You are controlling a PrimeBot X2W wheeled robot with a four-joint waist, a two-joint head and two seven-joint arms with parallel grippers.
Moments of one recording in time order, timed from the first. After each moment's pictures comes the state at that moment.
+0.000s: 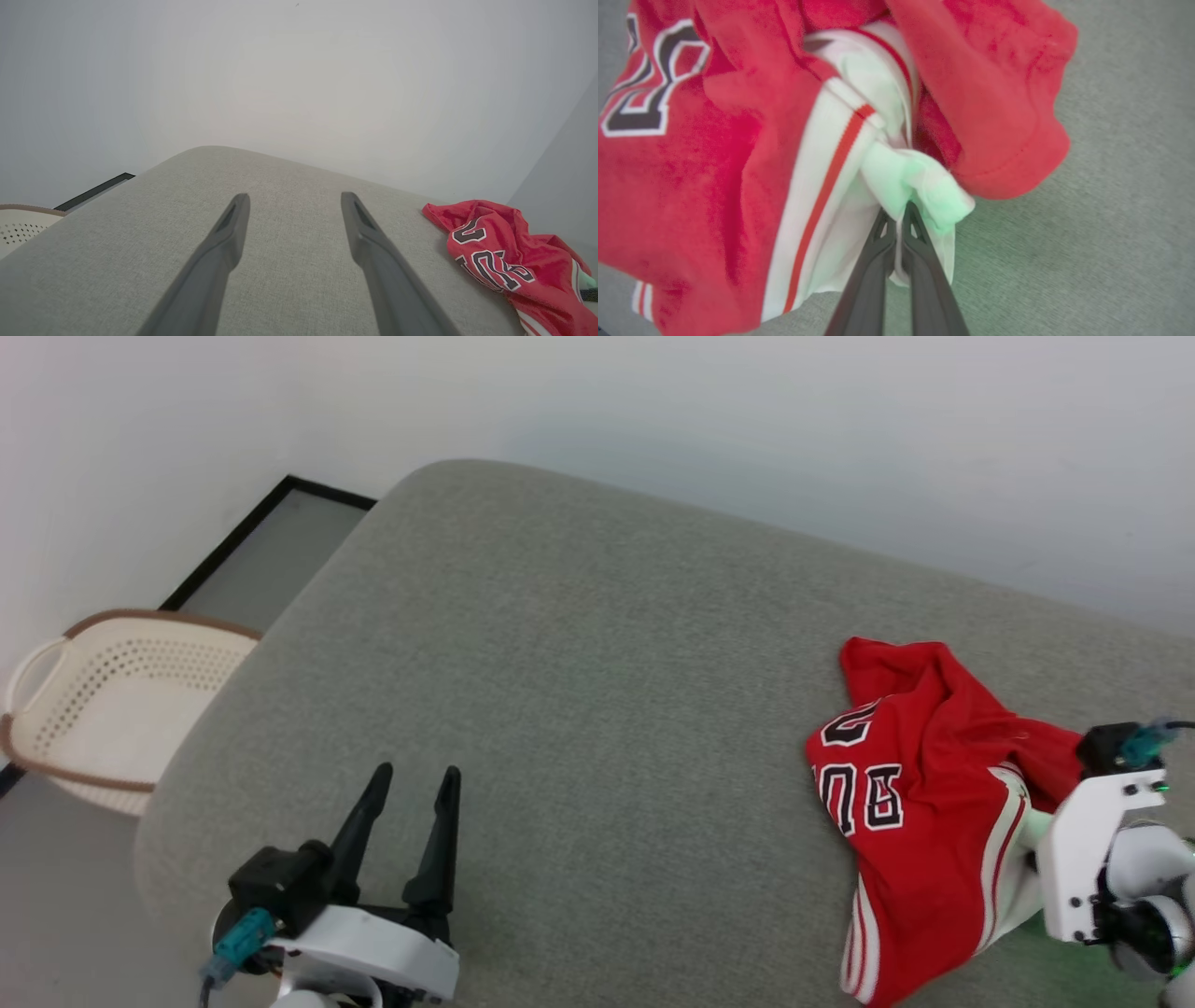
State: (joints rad) left arm -0.14 0.15 -0.15 0.22 -0.38 -0.13 -0.26; right arm -0.38 -0.36 0.14 0.47 0.37 0.13 0.77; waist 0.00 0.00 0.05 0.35
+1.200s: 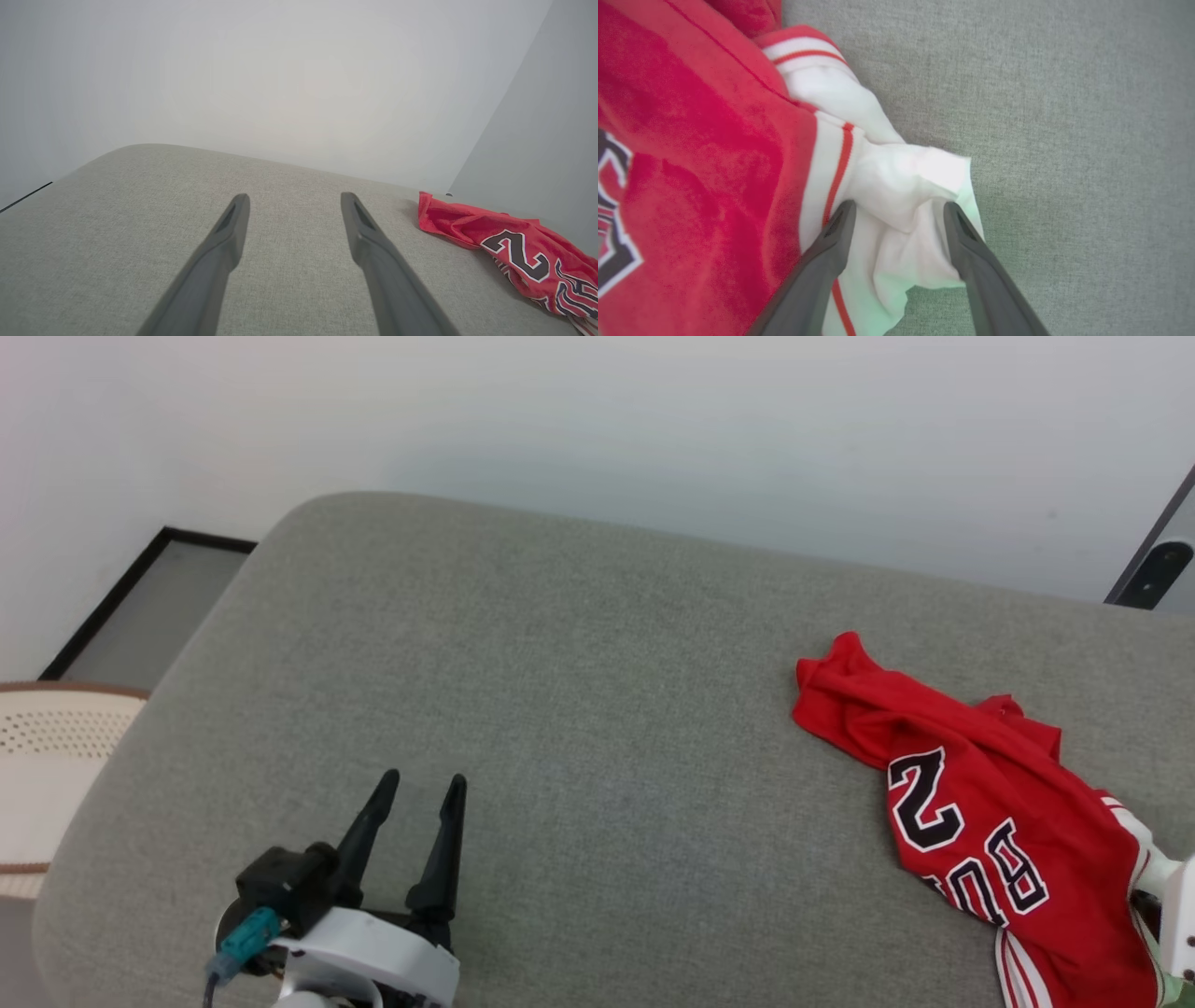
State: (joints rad) left arm -0.14 0.18 -0.19 0.24 -0.41 -0.13 -0.26; right arm -0.30 -0.39 -0.16 0.54 0.27 0.13 0.67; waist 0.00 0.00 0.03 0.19
